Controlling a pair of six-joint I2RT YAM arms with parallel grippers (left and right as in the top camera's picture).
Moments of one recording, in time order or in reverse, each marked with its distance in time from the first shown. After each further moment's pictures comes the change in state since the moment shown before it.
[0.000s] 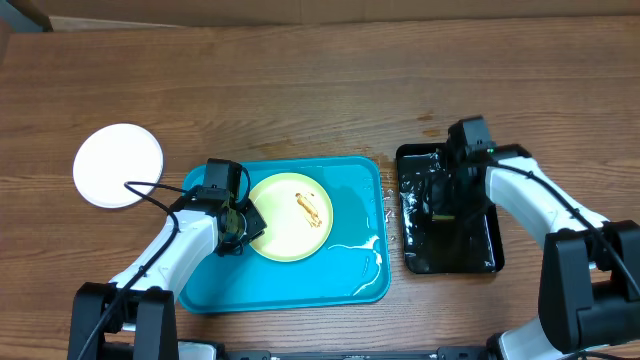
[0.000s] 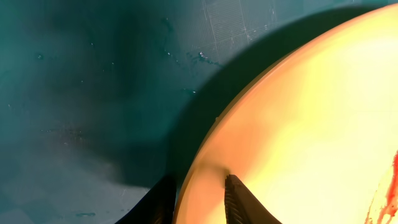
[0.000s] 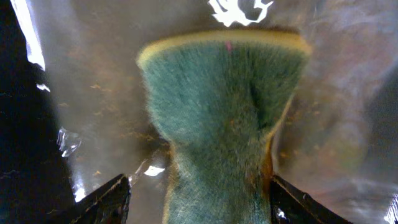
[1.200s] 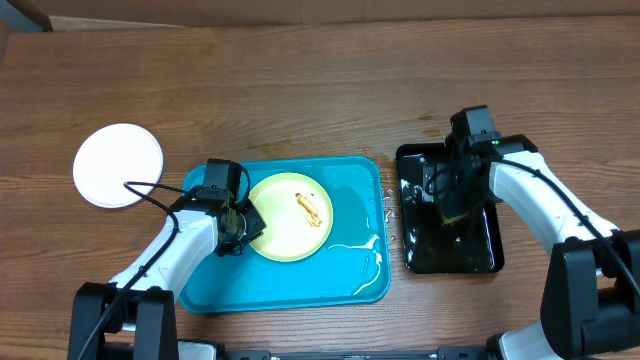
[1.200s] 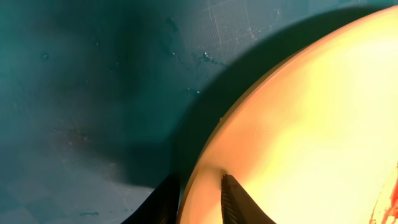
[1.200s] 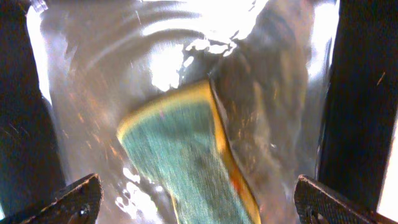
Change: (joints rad) left arm 0.000 0.000 -0.001 -0.002 -0.007 -0.001; right arm 0.002 -0.027 0.098 -0.050 0.122 0.001
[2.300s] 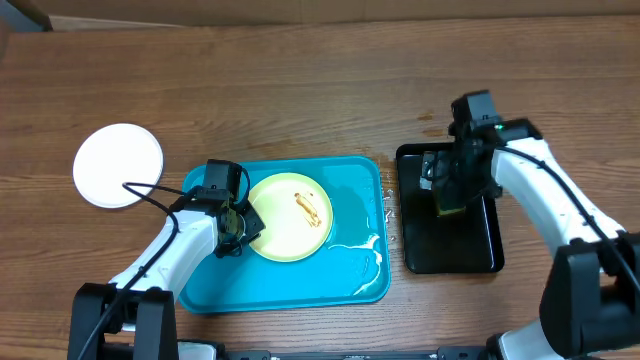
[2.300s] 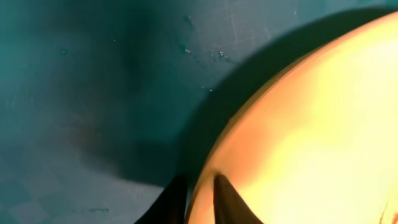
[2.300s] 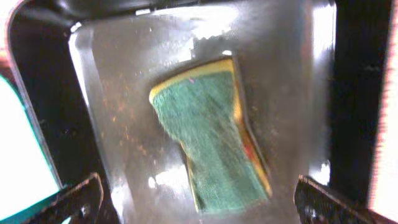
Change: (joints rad) left arm 0.000 -0.002 0.000 -0.013 -0.016 -0.015; right arm 0.005 0.010 0.118 -0.149 -0.039 0.090
